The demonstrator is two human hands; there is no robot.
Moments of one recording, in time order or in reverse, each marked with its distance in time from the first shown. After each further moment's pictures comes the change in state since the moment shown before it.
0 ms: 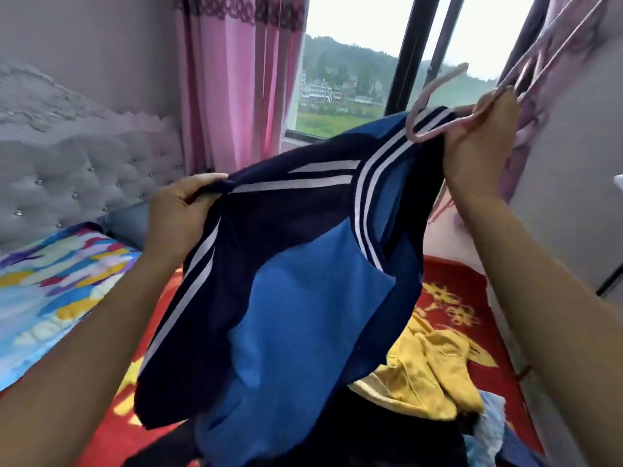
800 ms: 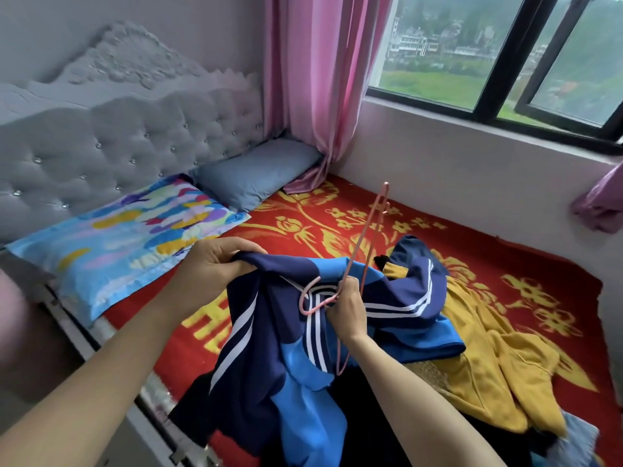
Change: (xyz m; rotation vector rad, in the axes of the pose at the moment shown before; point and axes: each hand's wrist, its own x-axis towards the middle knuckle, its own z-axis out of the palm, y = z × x) left_hand -0.094 -0.032 -0.043 0.014 -0.308 -0.333; right_hand -0.319 0.121 0.125 -0.174 -0.890 0.459
